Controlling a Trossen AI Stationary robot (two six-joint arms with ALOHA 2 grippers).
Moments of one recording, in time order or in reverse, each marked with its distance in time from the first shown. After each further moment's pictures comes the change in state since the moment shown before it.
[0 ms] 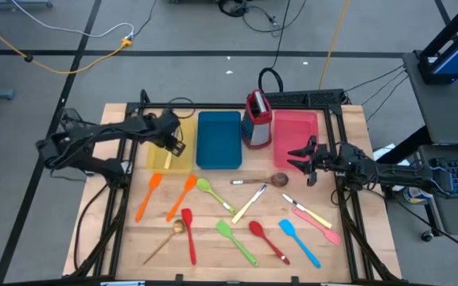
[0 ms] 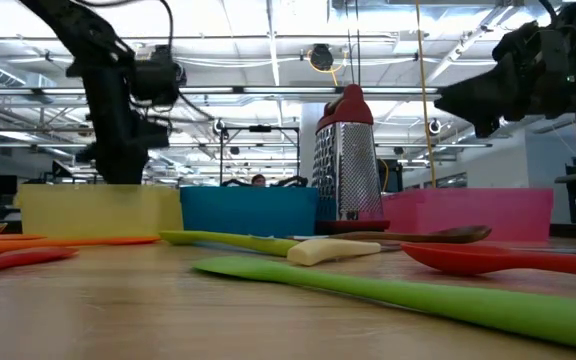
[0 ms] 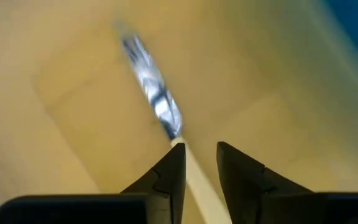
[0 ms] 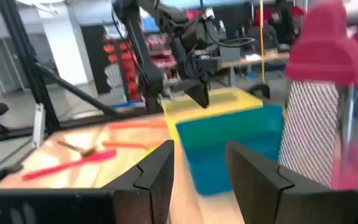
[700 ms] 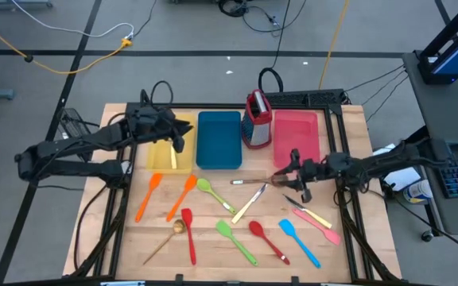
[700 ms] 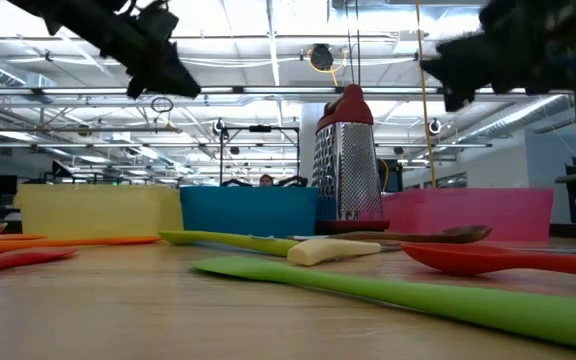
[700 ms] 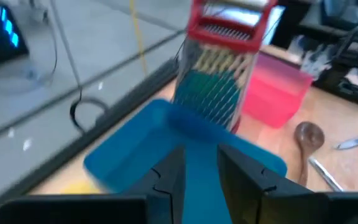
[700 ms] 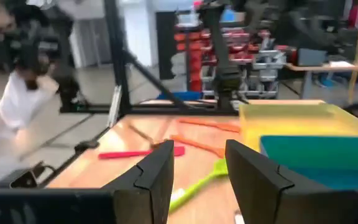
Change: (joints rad) left arm -0.200 -0.319 0.001 0.490 0.002 0.206; right arm 0.308 0.553 0.145 0.380 0.005 -0.094
